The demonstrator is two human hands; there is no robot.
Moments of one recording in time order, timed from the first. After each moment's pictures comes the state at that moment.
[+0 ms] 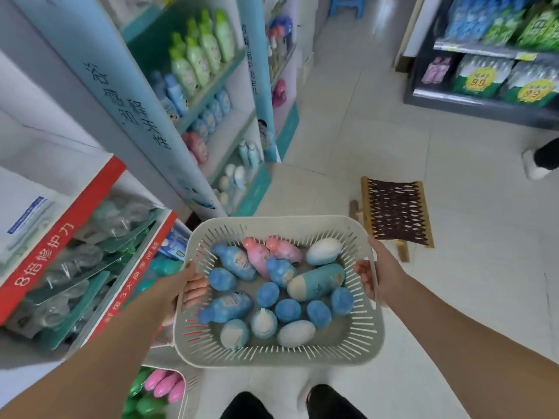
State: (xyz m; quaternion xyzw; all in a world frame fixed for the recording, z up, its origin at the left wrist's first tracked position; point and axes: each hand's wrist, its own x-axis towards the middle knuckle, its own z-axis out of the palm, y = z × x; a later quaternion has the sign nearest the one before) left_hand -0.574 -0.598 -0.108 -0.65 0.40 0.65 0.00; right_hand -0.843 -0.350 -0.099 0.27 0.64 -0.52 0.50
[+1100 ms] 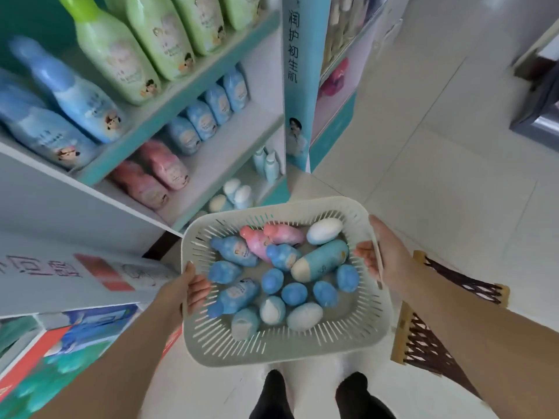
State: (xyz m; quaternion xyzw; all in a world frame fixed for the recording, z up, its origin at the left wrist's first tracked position) left_hand -0.819 -0.797 -0.308 -0.69 0.22 0.68 -0.13; right_hand -1.155 -0.680 -0.264 0.14 0.72 -0.39 0.55
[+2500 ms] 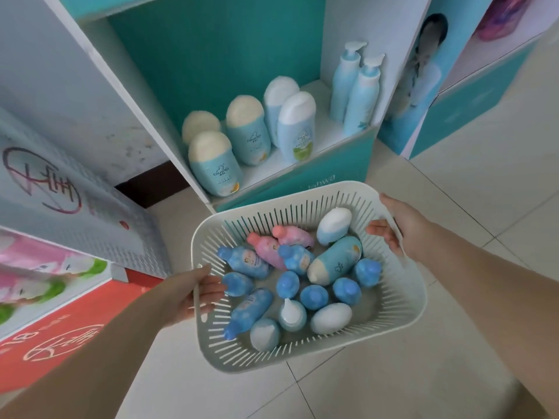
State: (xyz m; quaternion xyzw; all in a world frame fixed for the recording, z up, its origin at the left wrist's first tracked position) left_hand -0.778 -0.807 -0.707 -0.72 0.20 0.64 -0.15; right_hand -1.149 -0.842 -0.692 -0.09 0.74 -0.31 0.59
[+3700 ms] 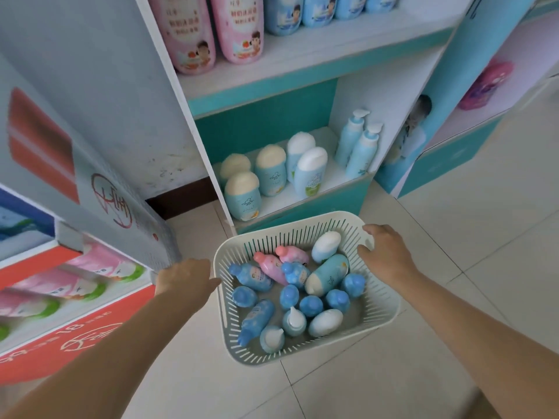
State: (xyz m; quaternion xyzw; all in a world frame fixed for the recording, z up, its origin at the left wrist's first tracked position) left_hand -0.777 -0.804 -0.584 -0.69 0.68 0.10 0.23; right_hand -1.100 -0.812 -0.593 -0.57 0.78 -0.10 0.25
